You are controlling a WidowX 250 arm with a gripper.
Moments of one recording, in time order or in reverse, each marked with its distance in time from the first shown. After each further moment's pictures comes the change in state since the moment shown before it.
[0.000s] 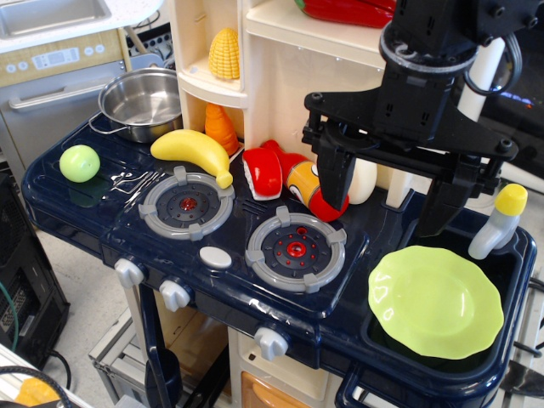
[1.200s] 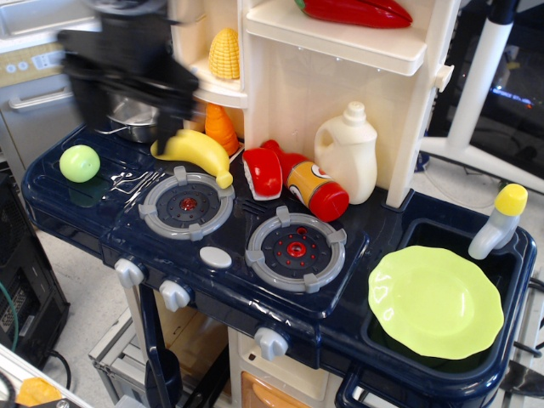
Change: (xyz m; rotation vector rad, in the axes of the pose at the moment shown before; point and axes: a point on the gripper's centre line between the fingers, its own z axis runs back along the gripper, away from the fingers) arm 0.021 0.196 -0.023 0.162 0.002 0.024
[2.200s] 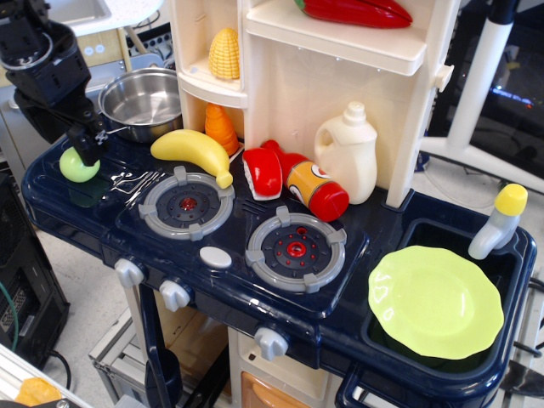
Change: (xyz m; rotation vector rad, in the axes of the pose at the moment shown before) arm 0.036 0.080 -0.093 -0.124 -0.136 -0.259
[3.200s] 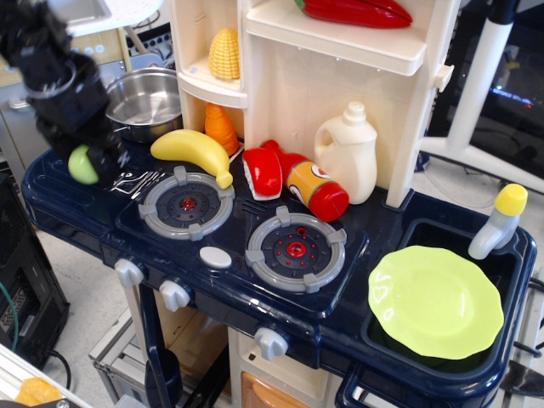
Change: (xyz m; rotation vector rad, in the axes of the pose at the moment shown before) arm 0.000 -0.031 -0.001 0.015 0.035 0.062
